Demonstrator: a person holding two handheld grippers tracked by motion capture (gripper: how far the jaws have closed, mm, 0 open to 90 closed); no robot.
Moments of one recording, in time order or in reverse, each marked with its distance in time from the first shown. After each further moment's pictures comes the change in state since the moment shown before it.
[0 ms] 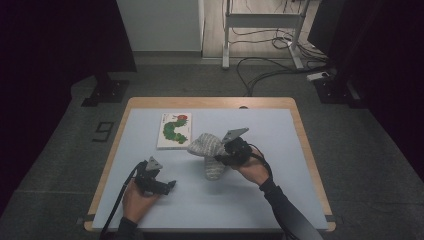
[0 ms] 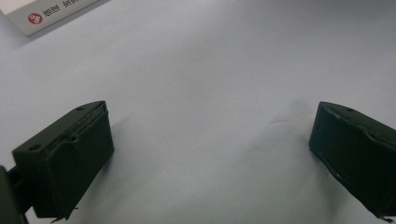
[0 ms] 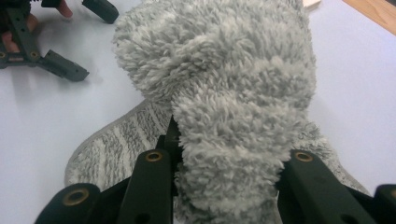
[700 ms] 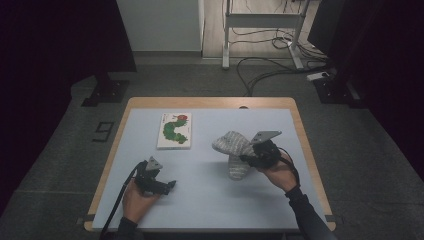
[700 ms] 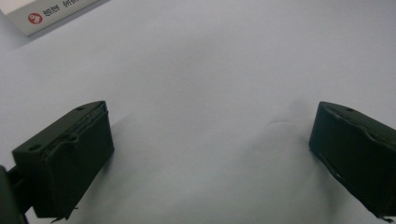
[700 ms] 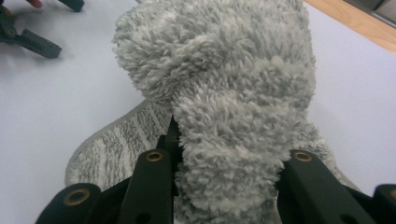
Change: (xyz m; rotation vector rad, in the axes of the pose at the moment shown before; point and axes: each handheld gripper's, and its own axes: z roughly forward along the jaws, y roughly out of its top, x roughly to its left) left arm 0.000 0.000 0.000 -0.001 0.001 -0.001; right arm -0.021 -0.042 -0.064 -0.025 -0.104 0.071
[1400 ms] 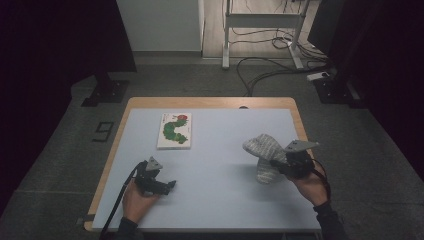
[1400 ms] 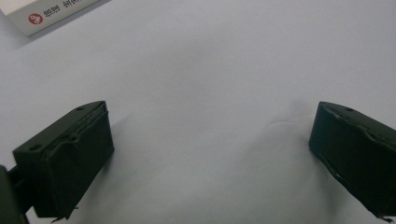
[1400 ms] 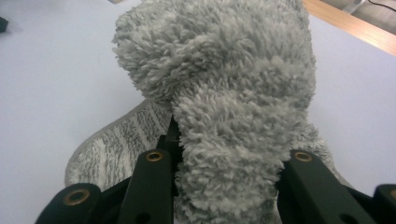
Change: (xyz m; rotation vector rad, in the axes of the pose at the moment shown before) left arm 0.000 0.000 0.000 -0.002 0.000 0.001; right arm -0.023 -0.059 -0.063 -0.016 -0.152 0.090
